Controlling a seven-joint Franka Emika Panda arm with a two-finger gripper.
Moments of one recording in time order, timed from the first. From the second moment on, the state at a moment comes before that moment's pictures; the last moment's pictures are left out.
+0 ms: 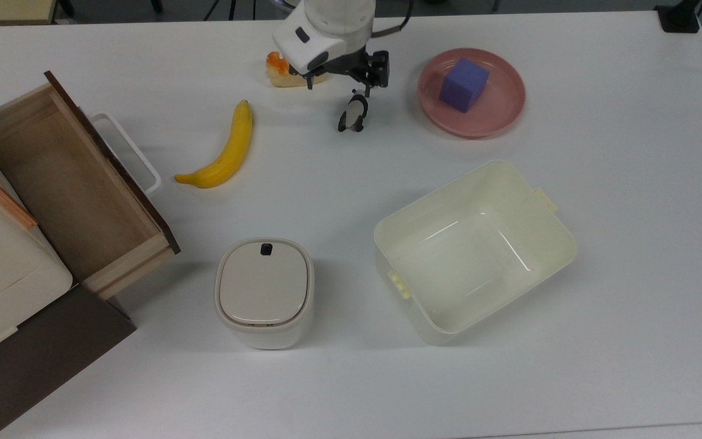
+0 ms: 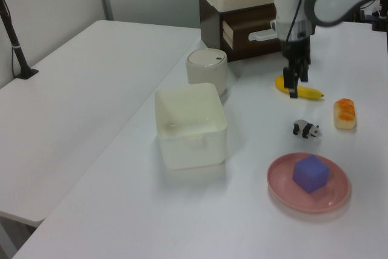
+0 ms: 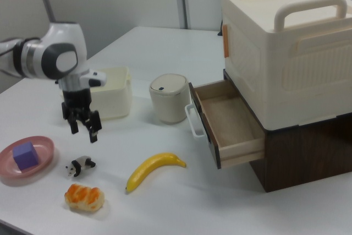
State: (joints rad) arm 0.21 0.01 -0.05 -2.09 0.01 1.93 0.30
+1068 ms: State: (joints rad) arm 0.28 0.10 -0.05 -2.20 0.01 2.09 0.47
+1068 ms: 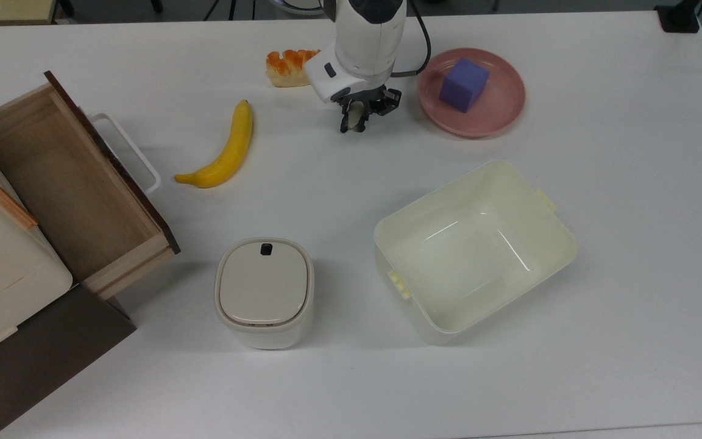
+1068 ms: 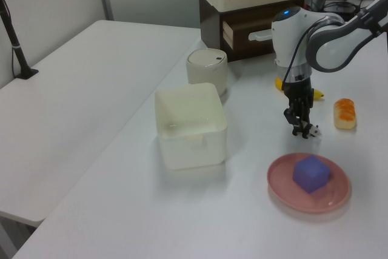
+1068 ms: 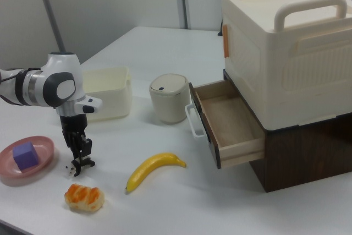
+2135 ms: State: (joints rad) arm -0.03 0.14 -0.08 -1.65 -0.15 1.87 0.03
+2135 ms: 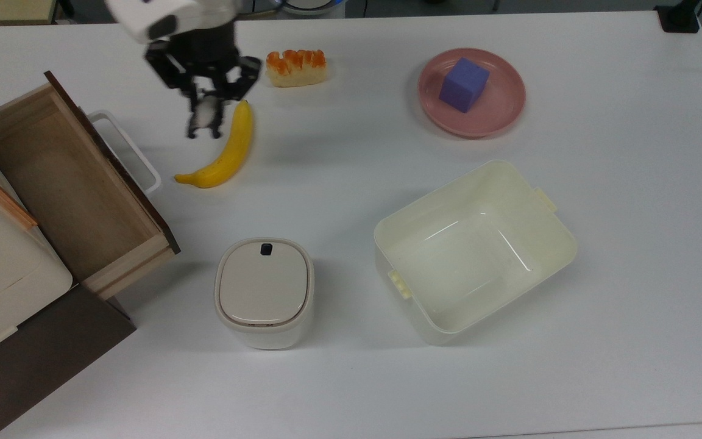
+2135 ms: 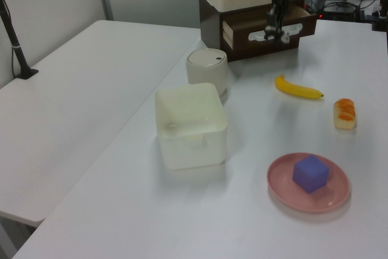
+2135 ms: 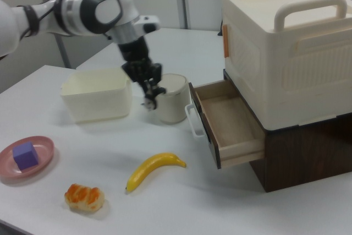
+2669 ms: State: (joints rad) arm -0.17 0.33 -0.08 -1.45 -0.30 2.03 -0.24
